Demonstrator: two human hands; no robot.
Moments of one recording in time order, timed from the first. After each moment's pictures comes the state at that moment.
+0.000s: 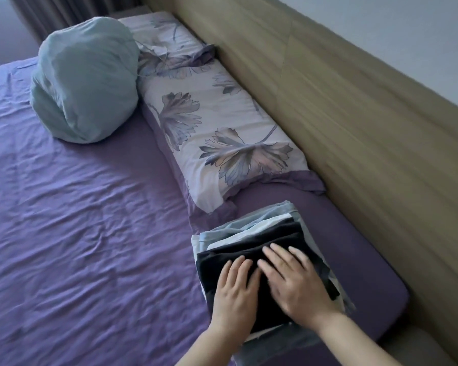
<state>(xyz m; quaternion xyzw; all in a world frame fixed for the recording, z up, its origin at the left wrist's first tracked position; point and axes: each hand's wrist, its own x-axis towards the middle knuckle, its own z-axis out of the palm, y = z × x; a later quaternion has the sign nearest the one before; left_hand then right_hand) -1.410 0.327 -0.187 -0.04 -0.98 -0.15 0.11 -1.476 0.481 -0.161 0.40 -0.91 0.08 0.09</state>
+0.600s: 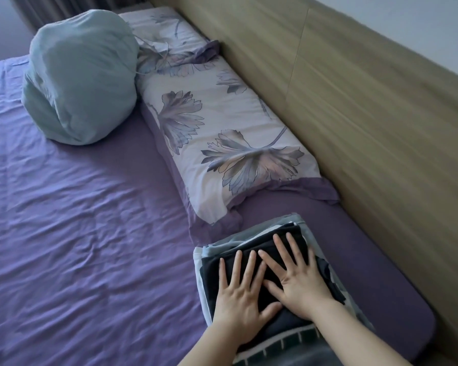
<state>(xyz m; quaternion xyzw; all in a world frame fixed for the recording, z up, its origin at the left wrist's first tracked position) -1.454 0.312 -0.231 -0.03 -0.98 -0.09 -0.16 -1.534 0.463 -0.227 0.33 -0.94 -0.03 -0.11</state>
